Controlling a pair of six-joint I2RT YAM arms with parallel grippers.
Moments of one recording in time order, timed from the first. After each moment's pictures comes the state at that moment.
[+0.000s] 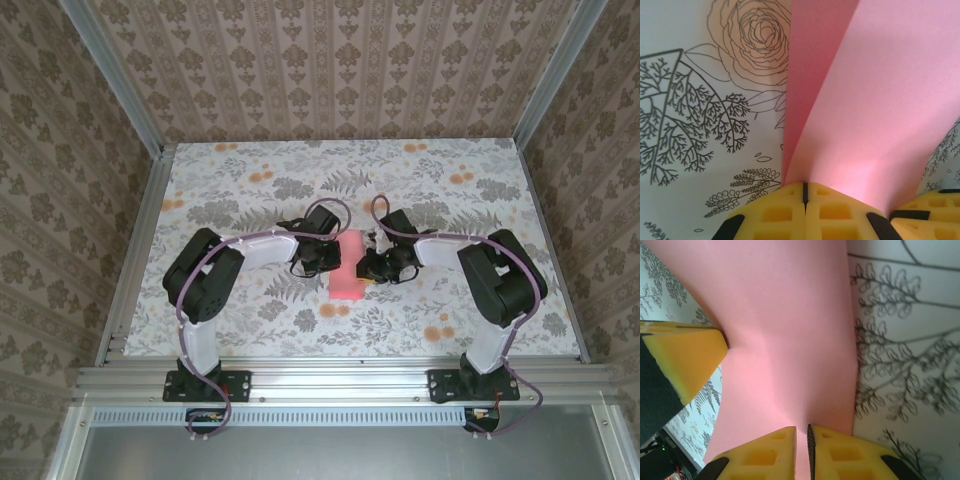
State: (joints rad) left arm -0.77 1.91 1.17 -0.39 0.17 -0.82; right arm 0.41 1.78 0.89 -0.28 -0.56 0.60
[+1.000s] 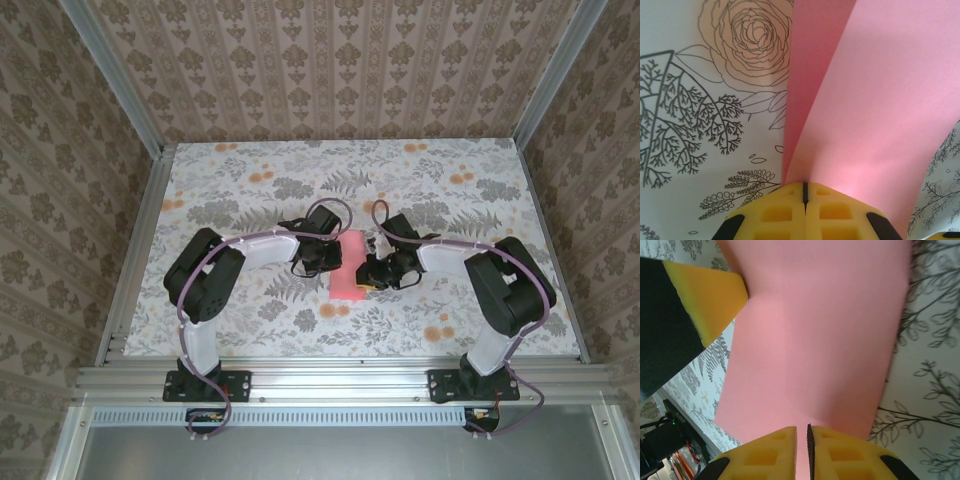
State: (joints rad) left arm -0.78 1.91 1.17 -0.40 0.17 -0.82; right arm 0.44 1.71 0.83 -0.29 -0.62 0.61
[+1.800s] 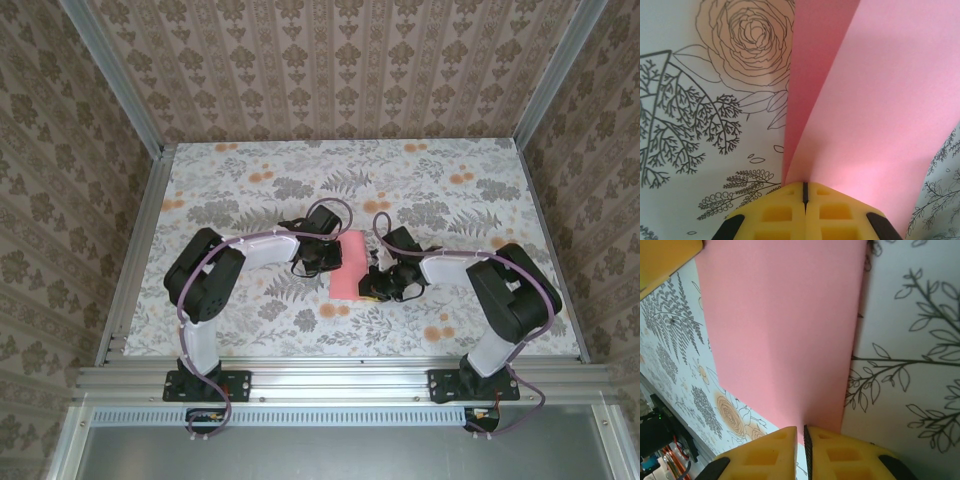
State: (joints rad) left arm -0.78 1.91 1.17 -0.40 0.17 -0.82; right arm 0.47 1.67 0.72 -0.21 -0.59 0.65
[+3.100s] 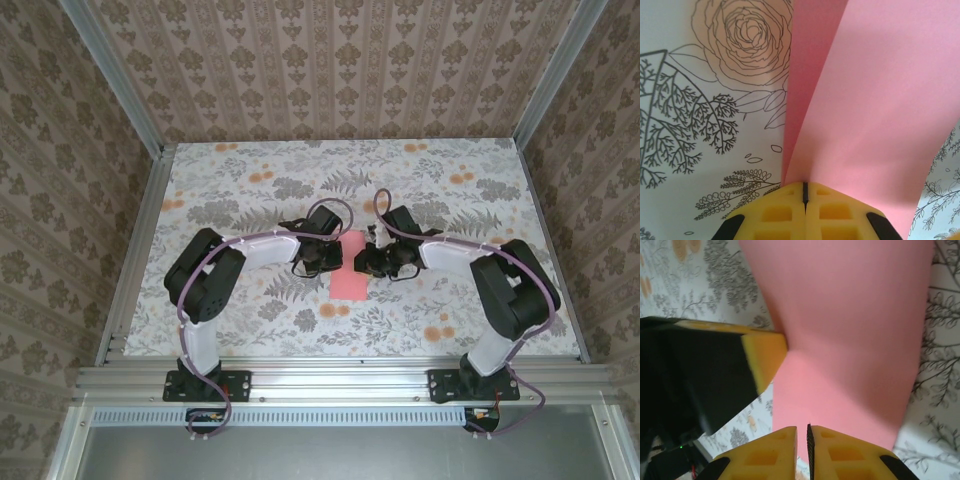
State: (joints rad) left arm -0.78 1.91 1.17 -0.39 0.17 -0.82; right arm 0.43 1.70 0.87 -0.23 -0.55 0.63
